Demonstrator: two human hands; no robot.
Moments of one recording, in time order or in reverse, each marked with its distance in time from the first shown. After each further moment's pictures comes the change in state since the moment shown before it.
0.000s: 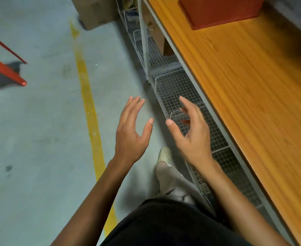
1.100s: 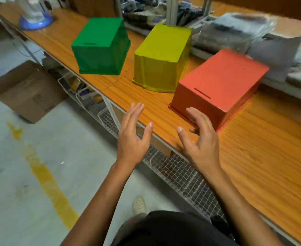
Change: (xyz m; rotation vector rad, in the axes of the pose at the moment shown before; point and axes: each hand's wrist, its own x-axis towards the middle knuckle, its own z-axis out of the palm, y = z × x) left_hand 0.587 -0.166 0.094 -0.266 -0.317 0.346; right_hand 0.504 0.040 0.122 -0.147 0.535 0.138
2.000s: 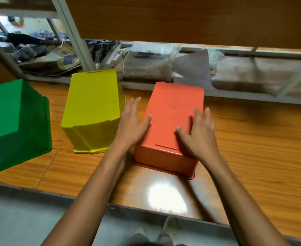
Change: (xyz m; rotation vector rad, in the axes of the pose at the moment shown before) left_hand 0.264 -0.008 0.173 0.015 -0.638 0.194; right_hand 0.161 0.079 -0.045 -0.653 0.213 0.708
